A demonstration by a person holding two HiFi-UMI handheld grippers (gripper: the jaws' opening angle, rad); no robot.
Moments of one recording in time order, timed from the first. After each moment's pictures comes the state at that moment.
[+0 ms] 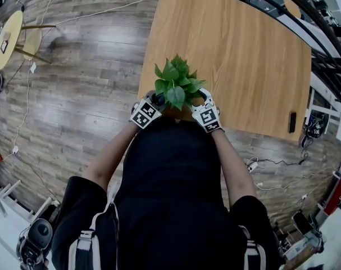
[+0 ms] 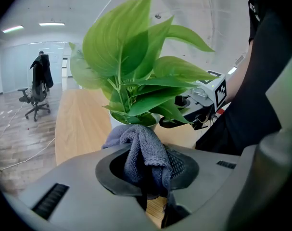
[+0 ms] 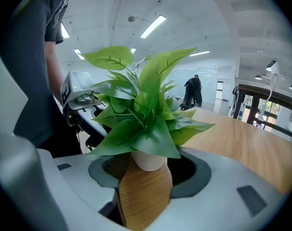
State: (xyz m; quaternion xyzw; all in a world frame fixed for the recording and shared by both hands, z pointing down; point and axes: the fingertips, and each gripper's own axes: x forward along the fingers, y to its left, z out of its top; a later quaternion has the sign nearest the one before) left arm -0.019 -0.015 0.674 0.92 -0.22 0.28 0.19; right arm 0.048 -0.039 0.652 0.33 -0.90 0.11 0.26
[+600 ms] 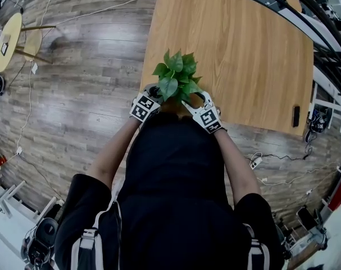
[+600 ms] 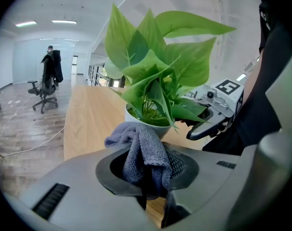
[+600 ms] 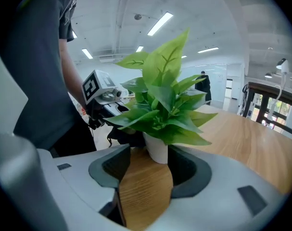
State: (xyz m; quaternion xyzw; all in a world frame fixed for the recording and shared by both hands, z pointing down) left arm -0.039 -0.030 0.684 0.90 -0.26 0.26 0.22; right arm 0.032 -0.003 0.659 0.29 -0.91 0.11 0.28
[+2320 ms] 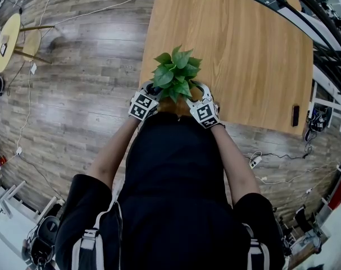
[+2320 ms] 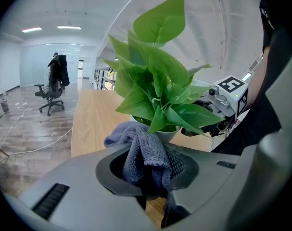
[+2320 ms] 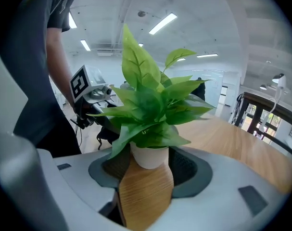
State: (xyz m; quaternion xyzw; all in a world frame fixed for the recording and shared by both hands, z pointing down) left arm -0.045 -0.048 0.680 0.90 -0.30 0.25 0.21; right arm 0.036 -0.037 0.650 0.32 -0.90 0.07 0.30
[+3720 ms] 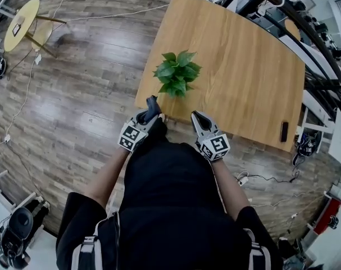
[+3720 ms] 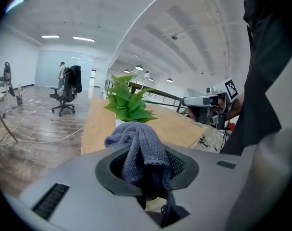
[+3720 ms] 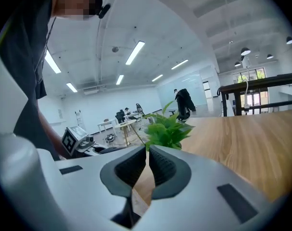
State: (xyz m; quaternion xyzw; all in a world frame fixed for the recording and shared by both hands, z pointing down) left arm -0.065 0.076 0.622 0.89 -0.36 0.18 0.21; right arm 0.081 0.054 0.540 0.37 -0.90 0.18 0.11
